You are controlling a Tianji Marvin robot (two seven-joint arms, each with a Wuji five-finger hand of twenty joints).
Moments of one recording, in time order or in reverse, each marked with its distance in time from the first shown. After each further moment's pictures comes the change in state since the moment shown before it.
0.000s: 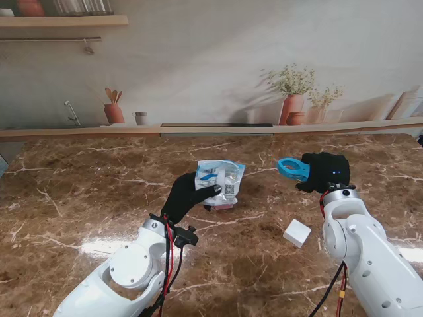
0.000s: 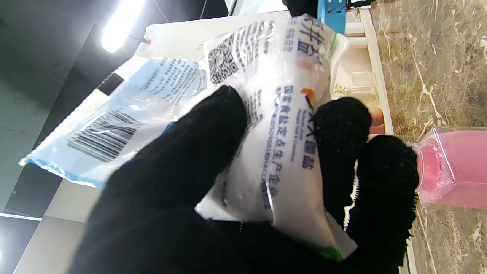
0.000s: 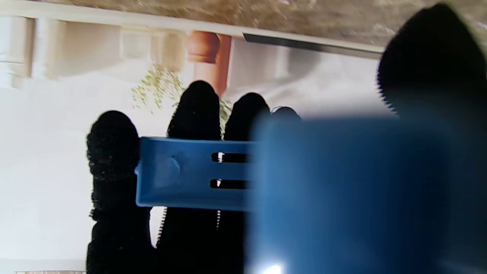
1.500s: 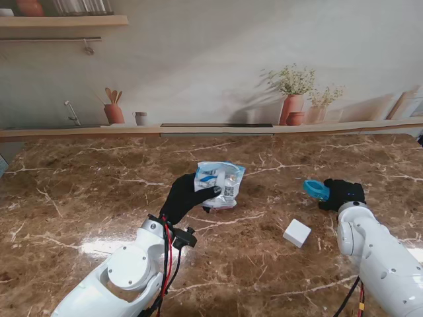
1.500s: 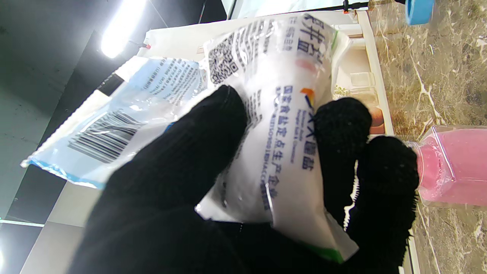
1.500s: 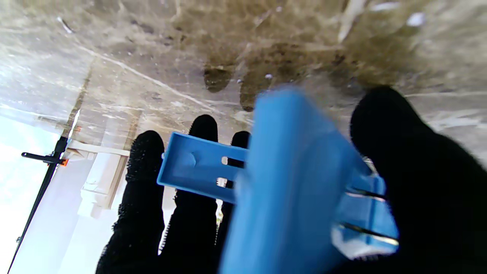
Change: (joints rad) left arm 0.013 0.008 -0.008 -0.018 0.018 0.005 -0.007; right arm 0.230 0.046 -0.153 0.536 0.138 0.046 0.090; left_hand 0.000 0.000 0.000 -0.010 0.000 0.000 0.011 0.003 0.010 0.000 0.000 0.000 0.004 0.000 0.000 0.005 0.001 0.001 0.000 0.011; right_hand -0.051 0.427 -0.096 0.156 -0.472 0.153 -0.390 -0.293 -0.645 0.006 -0.112 -0.334 -0.457 -0.048 -0.183 -0.158 -0.373 -0.238 -0.277 -0.002
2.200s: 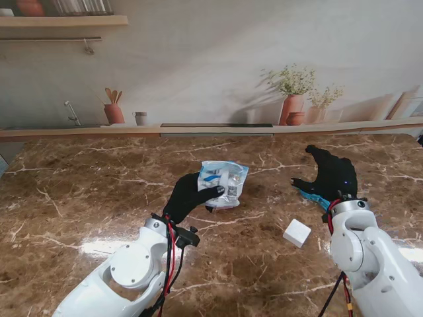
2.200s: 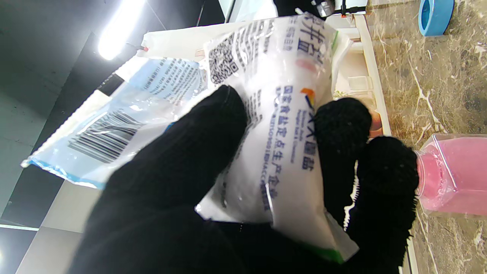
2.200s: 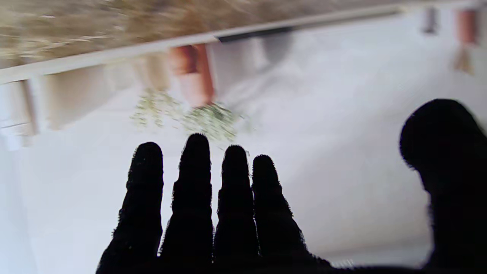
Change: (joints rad) left arm -0.016 -0.001 0.020 -0.001 -0.003 0.020 0.008; right arm -0.358 -0.060 0.242 -0.648 0.126 -0.110 -0.115; left_hand 0.000 0.000 0.000 0.000 0.000 0.001 0.001 0.001 0.000 0.000 0.000 0.000 0.000 0.000 0.000 0.001 0.000 0.000 0.000 0.003; right_hand -0.185 -0.017 -0.038 0.047 -0.029 0.072 -0.201 -0.074 -0.035 0.071 -0.234 -0.211 -0.098 0.050 -0.233 -0.183 -0.068 0.003 -0.204 0.016
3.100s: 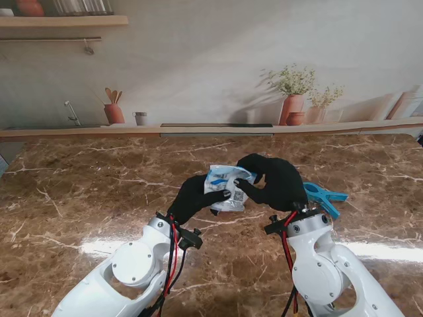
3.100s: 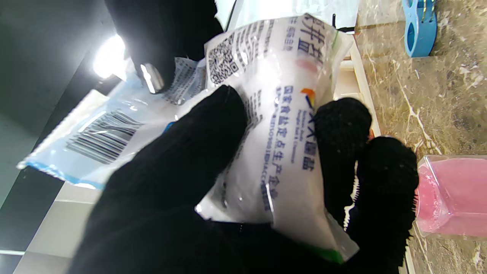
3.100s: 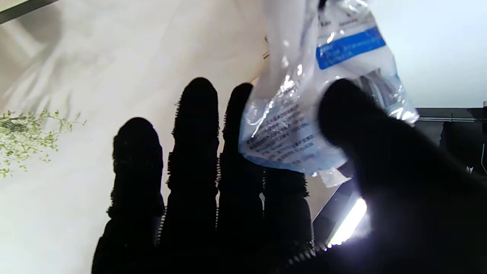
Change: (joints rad) left arm -0.015 0.005 0.013 -0.002 0.008 0.031 -0.052; right arm -0.104 -0.058 -0.181 -0.288 0.227 -0.233 -0.116; left_hand 0.000 0.000 0.000 0.000 0.000 0.000 0.001 0.000 0.000 0.000 0.000 0.000 -0.002 0.000 0.000 0.000 -0.004 0.000 0.000 0.004; right_hand 0.354 -0.046 0.154 -0.052 0.458 -0.241 0.535 -0.250 0.653 -0.055 0.133 0.231 0.523 -0.007 0.378 0.206 0.381 0.027 0.525 0.025
